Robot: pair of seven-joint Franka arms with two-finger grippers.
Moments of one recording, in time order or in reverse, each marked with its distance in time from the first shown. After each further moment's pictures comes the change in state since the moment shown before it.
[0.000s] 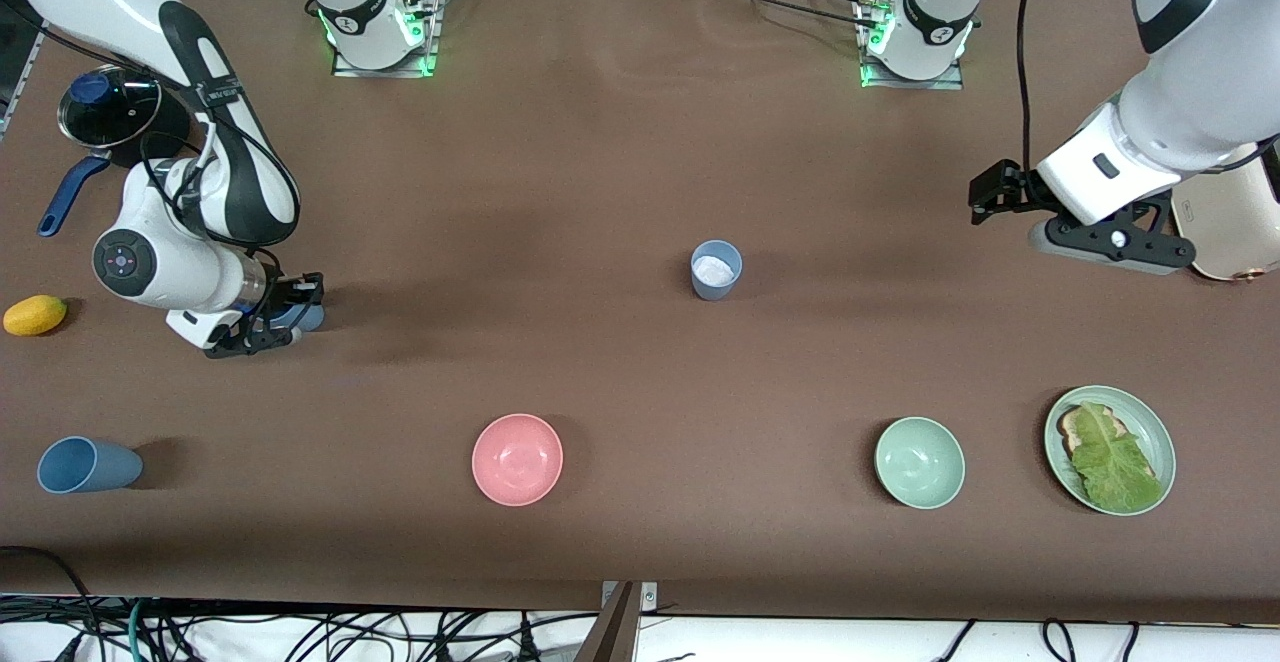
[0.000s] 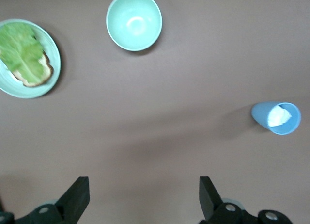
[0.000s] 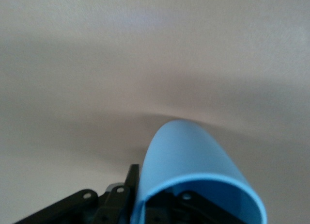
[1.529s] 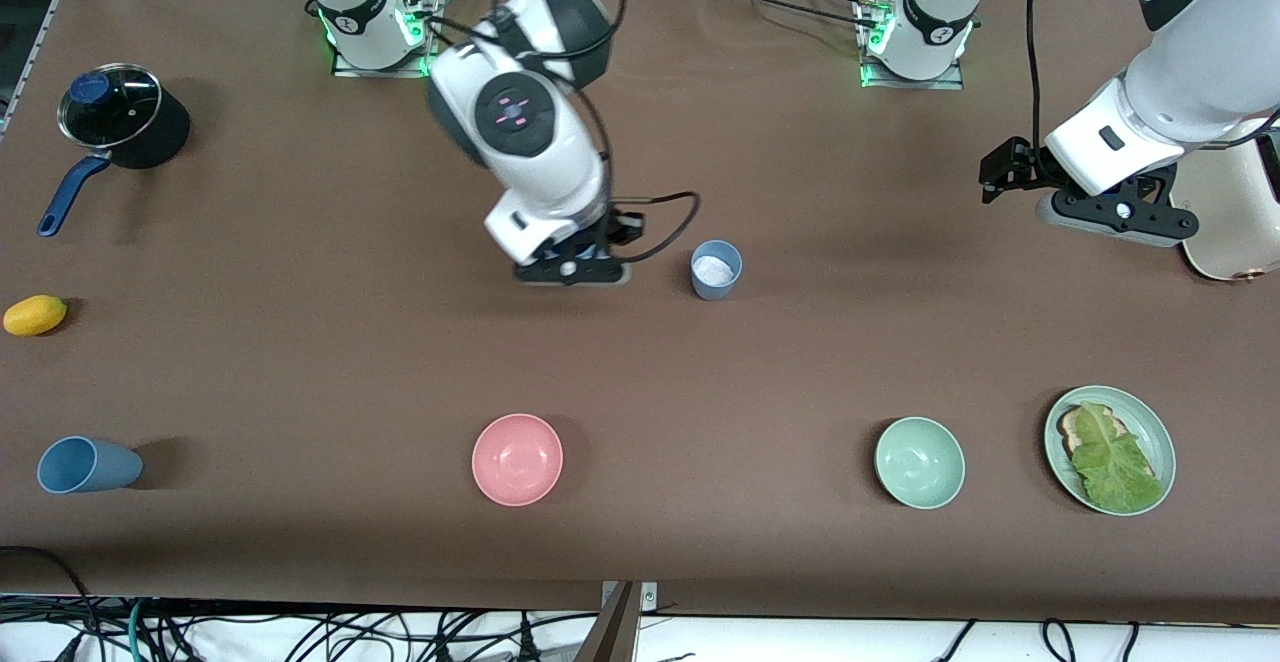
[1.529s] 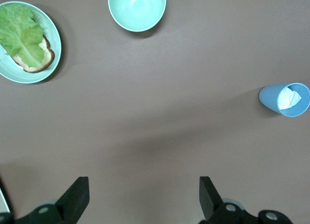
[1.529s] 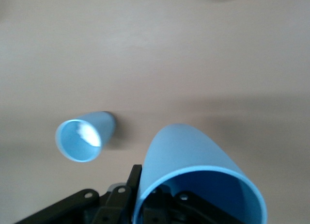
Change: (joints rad) left arm -0.021 -0.058 0.029 -0.071 0.000 -0.031 0.013; right arm 0.738 0.143 0.028 0.672 0.130 -0.287 0.955
